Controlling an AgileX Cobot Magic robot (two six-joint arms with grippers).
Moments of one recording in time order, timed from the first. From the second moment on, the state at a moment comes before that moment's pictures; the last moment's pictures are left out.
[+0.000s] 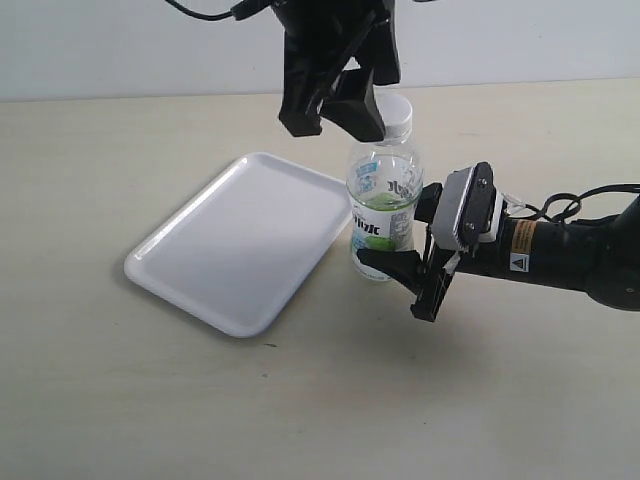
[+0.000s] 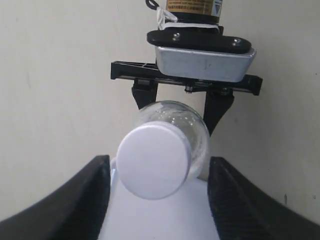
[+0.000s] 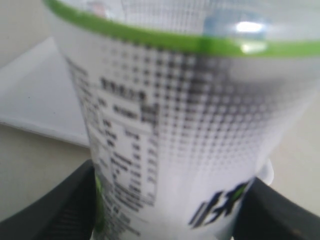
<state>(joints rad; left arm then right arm) -0.75 1.98 -1.97 -0.28 1.21 1.26 -0.01 2.19 -0.72 -1.01 -1.13 -0.07</state>
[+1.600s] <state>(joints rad) -0.79 2.01 -1.97 -0.20 1.17 1.13 -0.01 2.19 -0.72 -1.01 -1.13 -0.08</state>
